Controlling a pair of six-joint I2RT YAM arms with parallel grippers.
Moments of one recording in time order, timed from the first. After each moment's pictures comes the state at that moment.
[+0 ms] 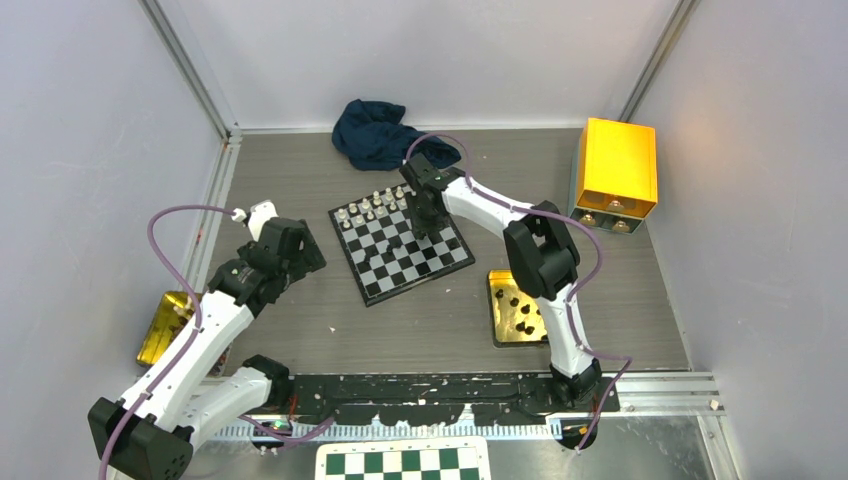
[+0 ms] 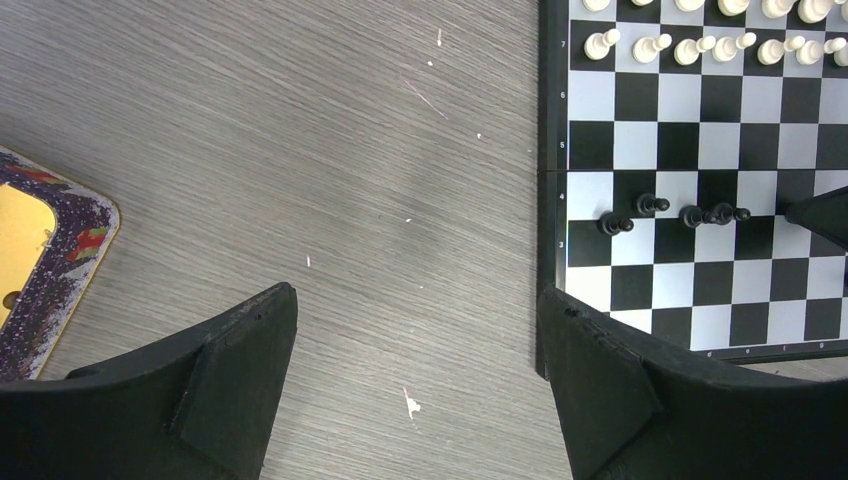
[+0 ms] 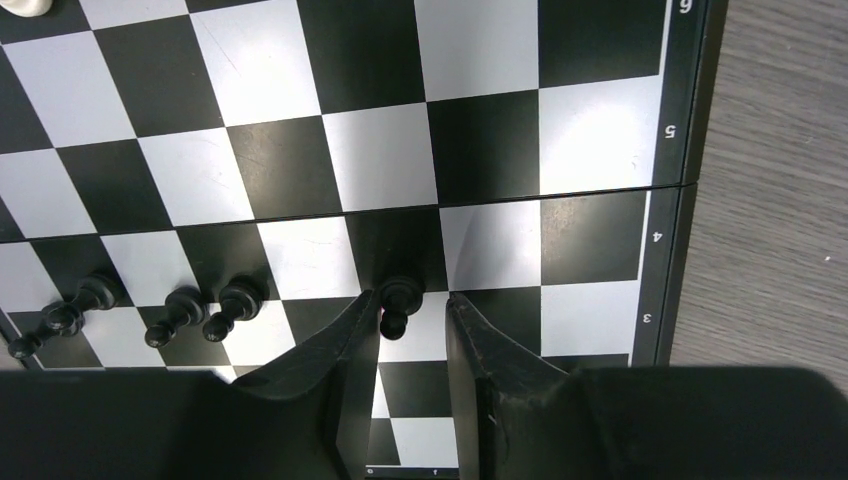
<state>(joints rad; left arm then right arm) -0.41 0.90 0.82 -0.77 -0.46 -0.71 0.66 2.17 1.76 -0.72 0.06 0.37</state>
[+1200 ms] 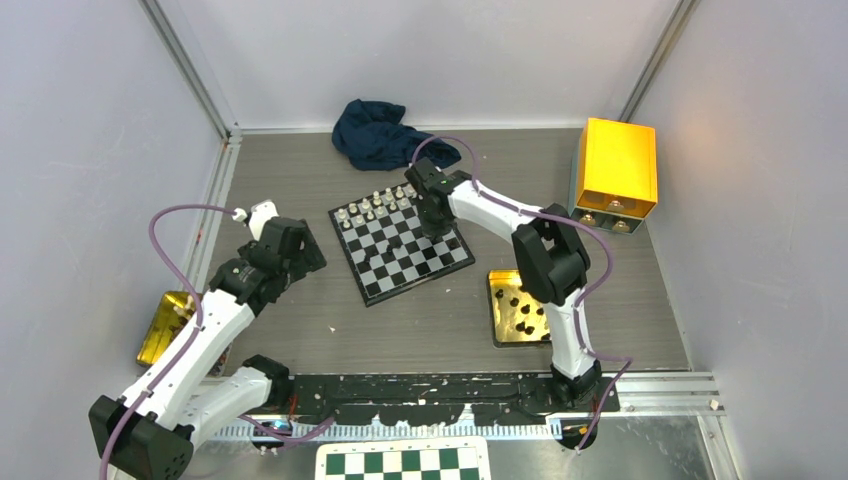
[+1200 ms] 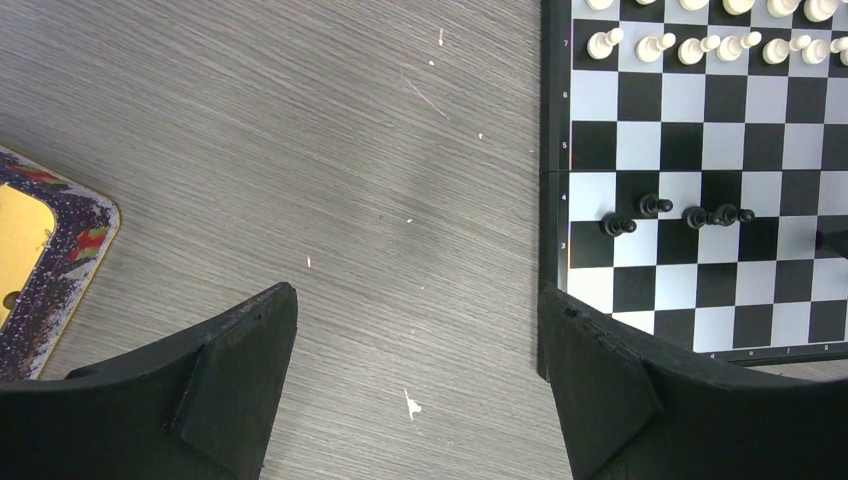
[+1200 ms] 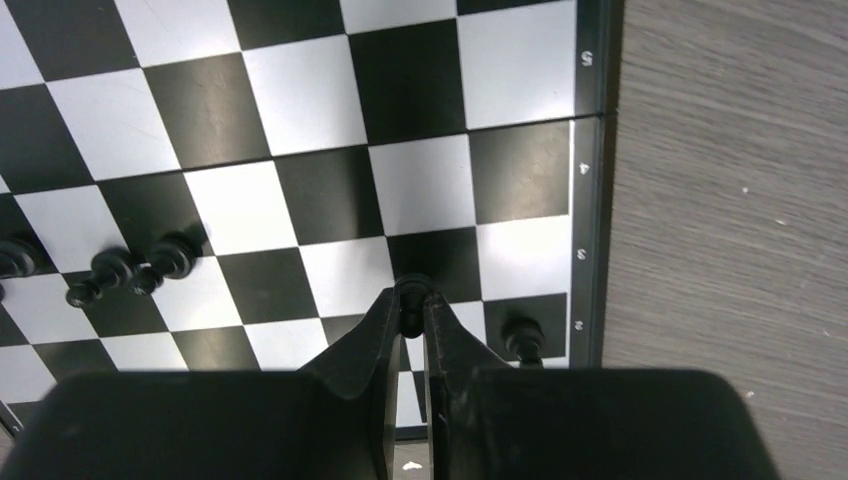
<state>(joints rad) -0.41 0.91 0.82 -0.77 -0.46 -0.71 0.66 2.11 1.68 -0.72 0.13 0.35</state>
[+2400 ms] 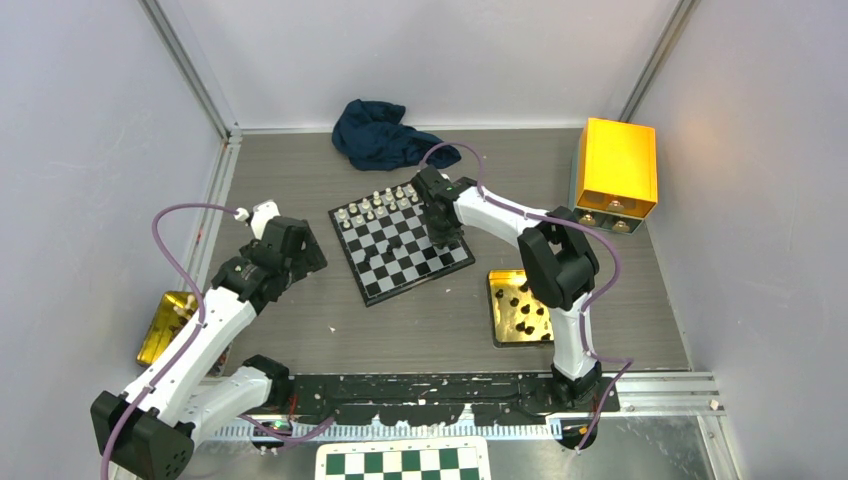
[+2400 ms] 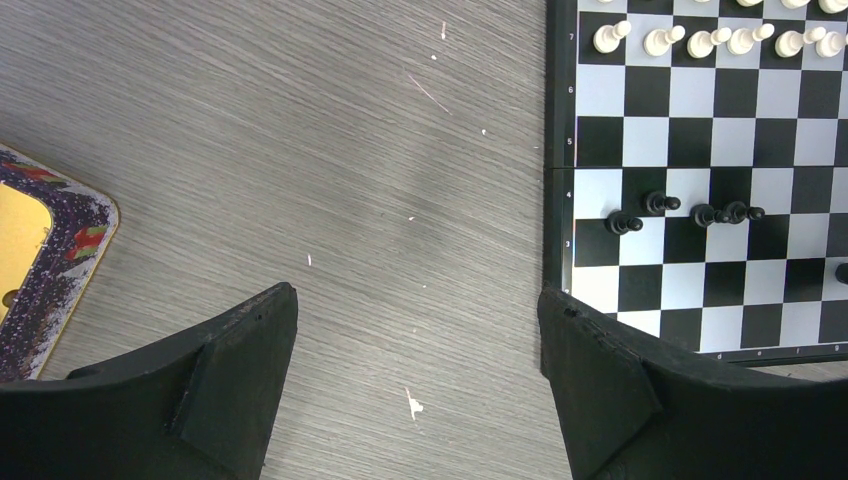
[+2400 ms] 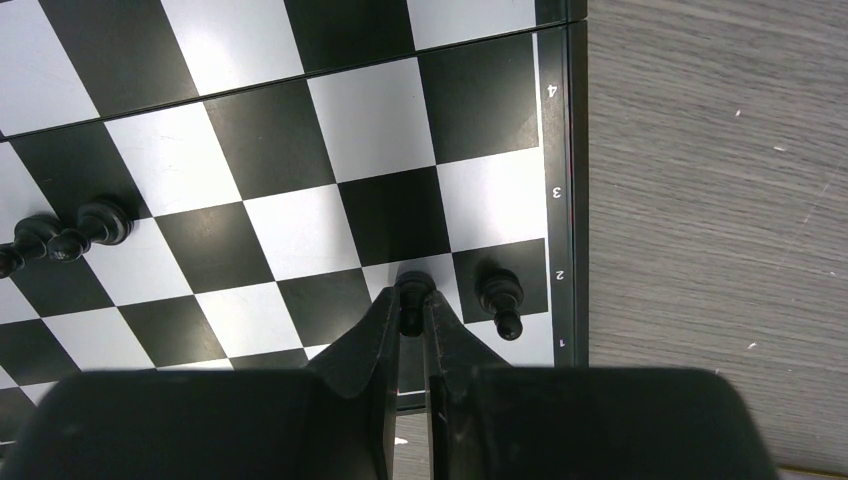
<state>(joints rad) -0.41 0.93 0.82 -0.77 -0.46 -0.71 0.66 2.04 1.56 -0.71 0.16 0.39</state>
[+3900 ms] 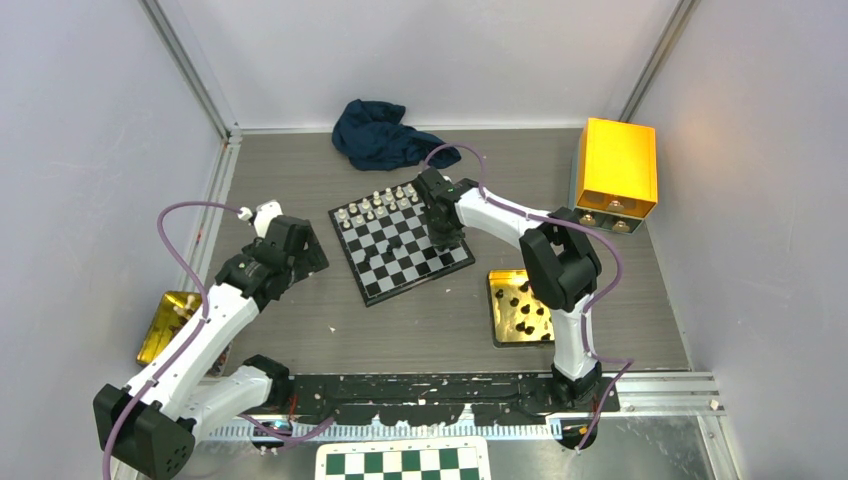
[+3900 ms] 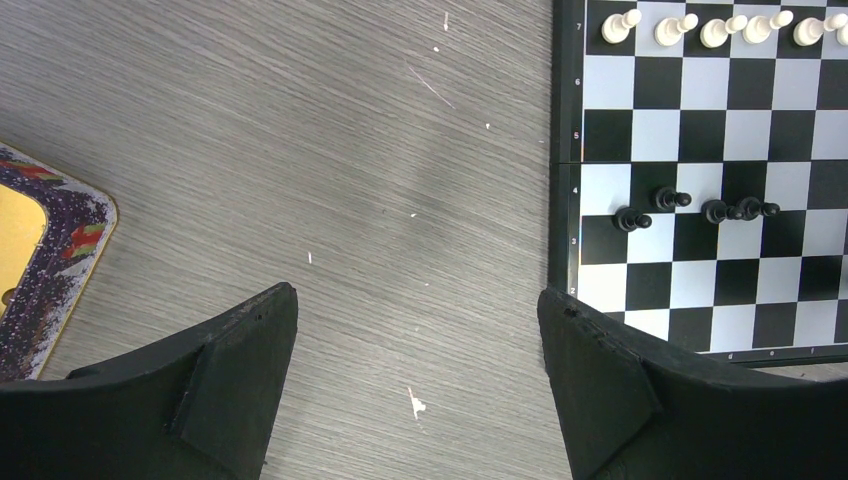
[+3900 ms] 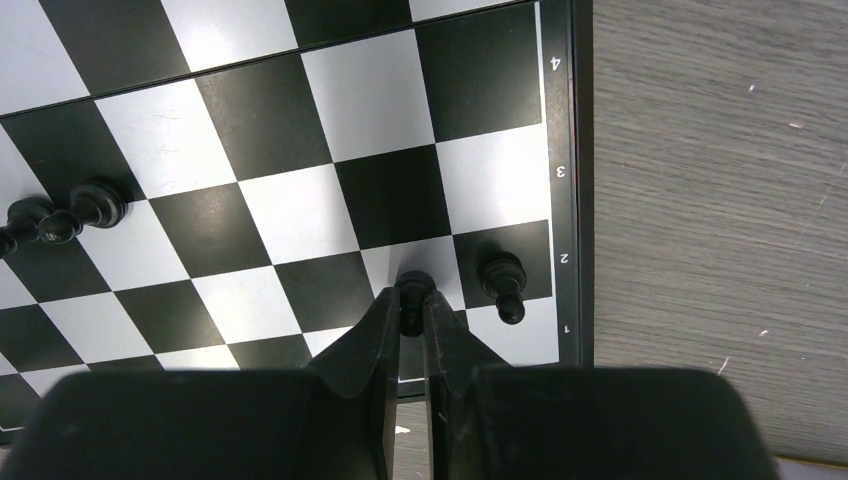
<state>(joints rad) -0.42 0.96 0.82 -0.77 -0.46 -0.71 0.66 2.02 1.53 -0.71 0.15 0.41</state>
